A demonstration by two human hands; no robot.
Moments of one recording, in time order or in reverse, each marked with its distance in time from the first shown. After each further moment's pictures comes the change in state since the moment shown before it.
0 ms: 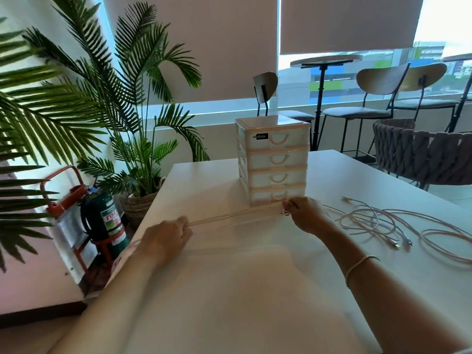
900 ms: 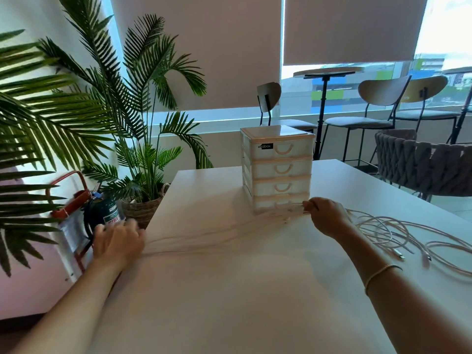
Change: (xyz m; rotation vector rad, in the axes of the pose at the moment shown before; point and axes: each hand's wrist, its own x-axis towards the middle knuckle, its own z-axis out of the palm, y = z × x) left_hand -0.003 -0.080 -0.012 0.249 0.171 -0.368; right_hand 0.006 0.018 -0.021 -0.094 0.090 0.040
